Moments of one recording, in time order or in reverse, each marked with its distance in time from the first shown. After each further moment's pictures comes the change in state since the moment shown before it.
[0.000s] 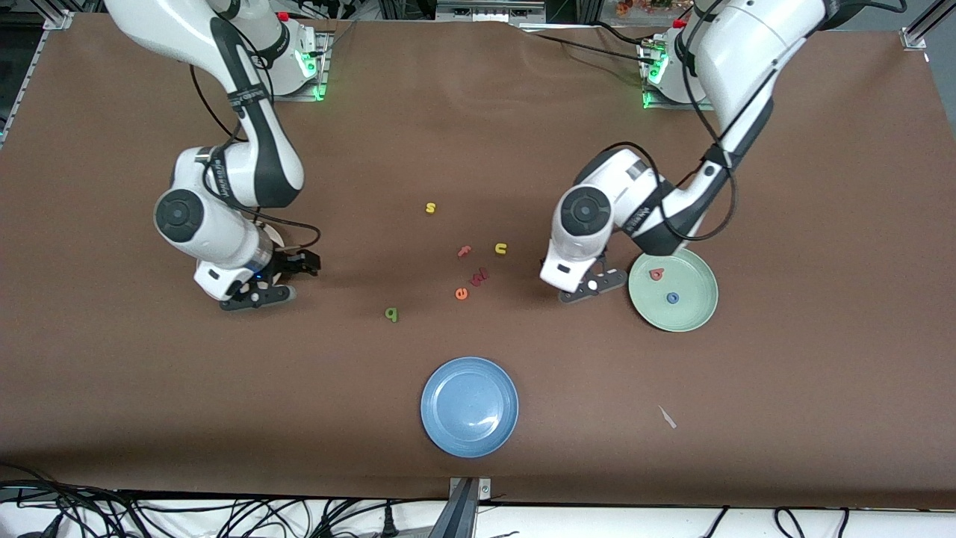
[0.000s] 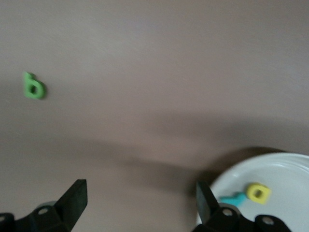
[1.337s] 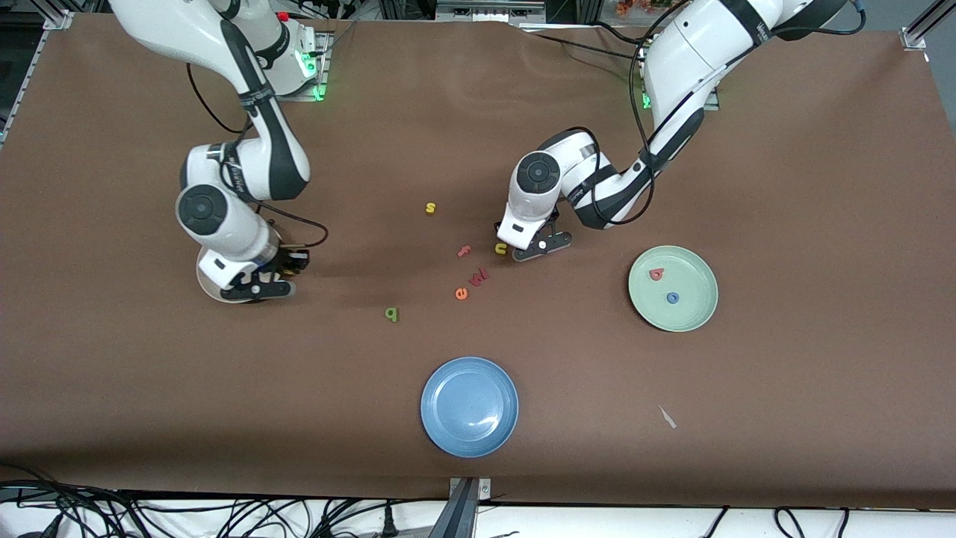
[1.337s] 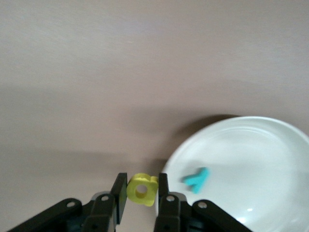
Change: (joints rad) left arm -0.156 0.057 -0.006 -0.241 0.000 0.383 -0.268; right arm -0.011 -0.069 -0.053 -0.199 -0.150 0.117 0.041
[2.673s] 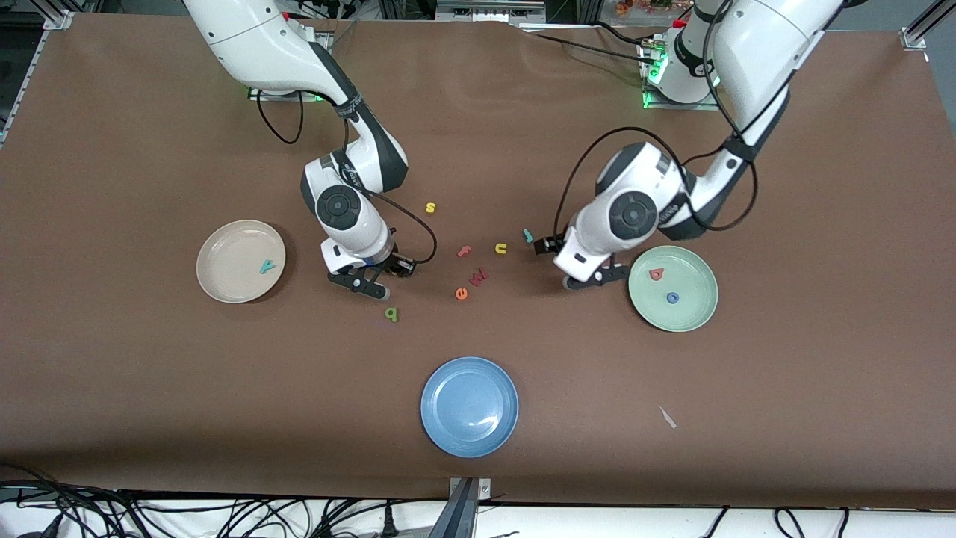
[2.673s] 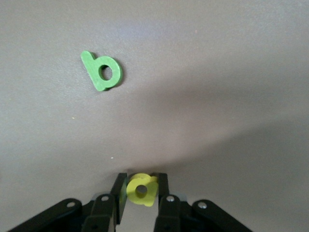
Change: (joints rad) left arm 0.181 -0.157 -0.002 -0.038 -0.333 -0.096 0.485; right arm 0.031 0.237 0.326 0.216 0.000 0.104 0.820
